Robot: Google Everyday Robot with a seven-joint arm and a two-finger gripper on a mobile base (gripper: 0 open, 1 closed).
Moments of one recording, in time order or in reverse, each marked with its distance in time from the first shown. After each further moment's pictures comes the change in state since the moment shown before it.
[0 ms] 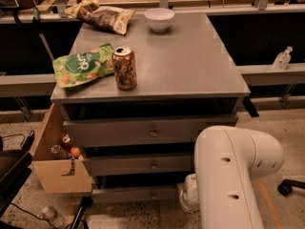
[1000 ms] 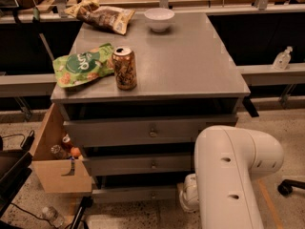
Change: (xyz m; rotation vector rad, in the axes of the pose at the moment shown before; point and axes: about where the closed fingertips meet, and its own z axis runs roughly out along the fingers) arm 0.000 -0.001 0.000 0.001 0.000 0.000
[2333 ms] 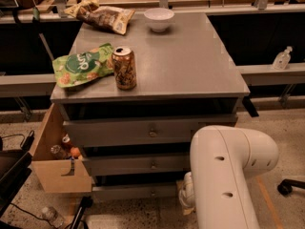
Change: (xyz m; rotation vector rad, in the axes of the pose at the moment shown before) arm -0.005 -0.013 0.007 0.010 -0.013 -0.004
